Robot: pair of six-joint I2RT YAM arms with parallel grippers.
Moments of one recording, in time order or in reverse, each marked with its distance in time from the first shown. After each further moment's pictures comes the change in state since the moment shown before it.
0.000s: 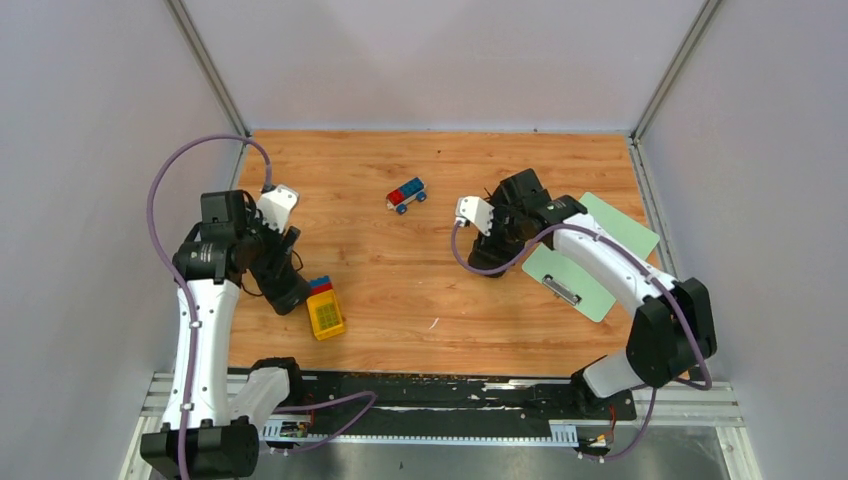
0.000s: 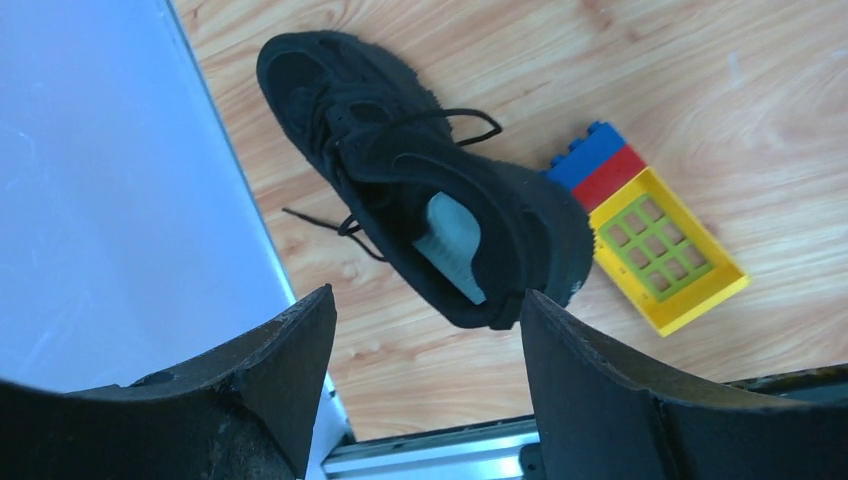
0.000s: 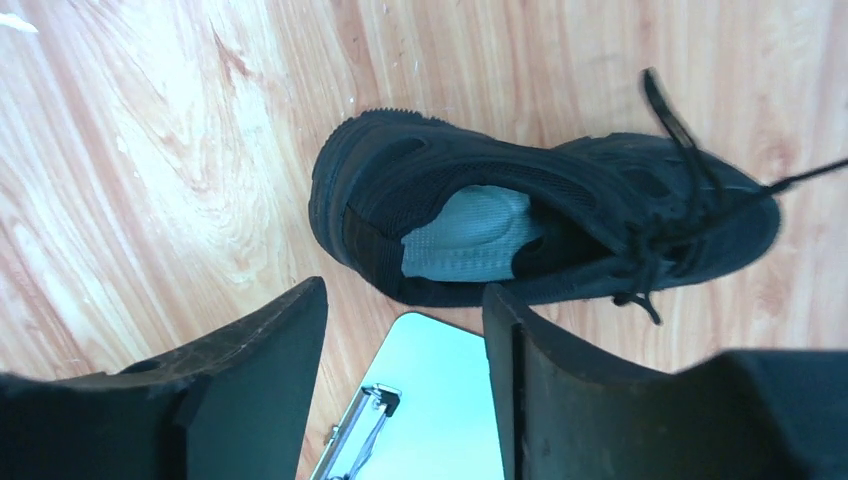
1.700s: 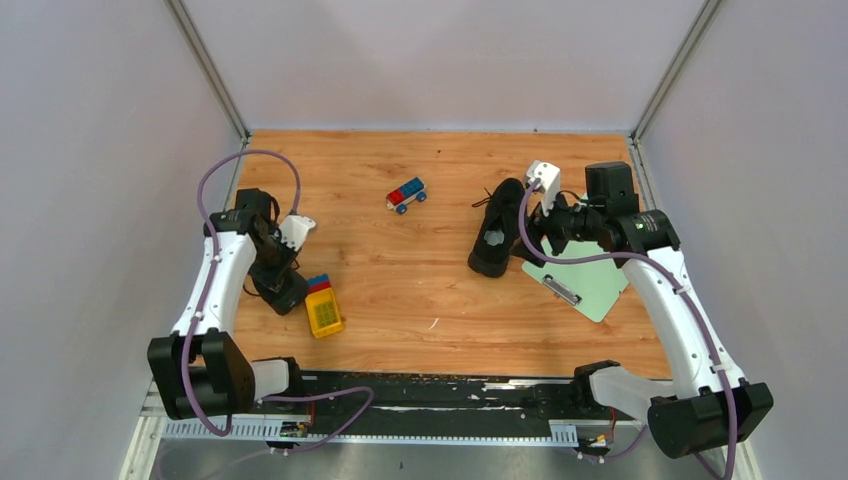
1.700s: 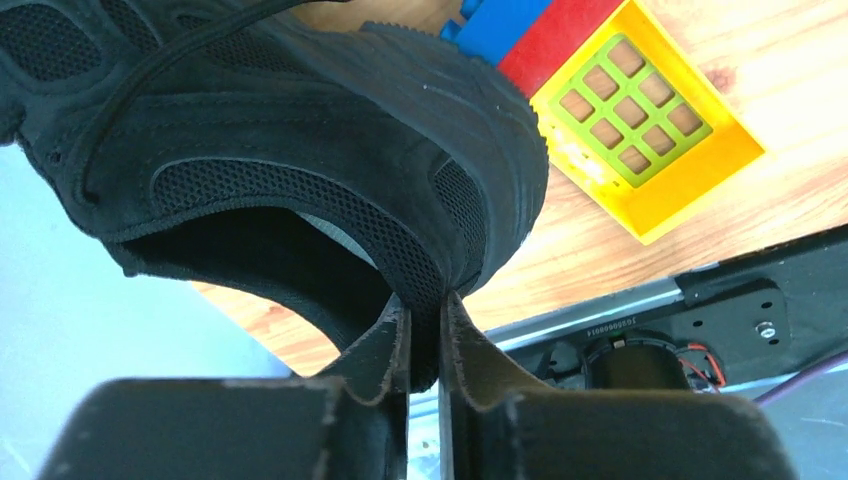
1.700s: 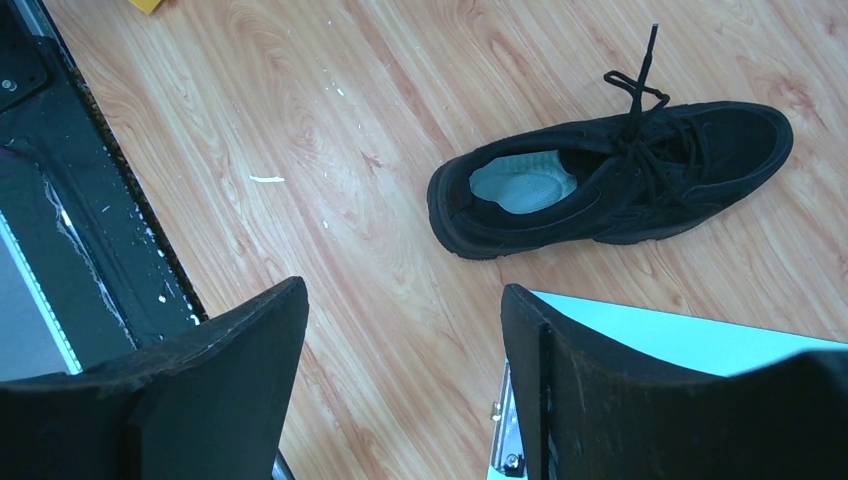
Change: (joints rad) left arm 0.001 0.311 -0.090 -0.120 -0.048 0.095; right arm -0.266 -0.374 0.060 -0.181 -0.394 0.370
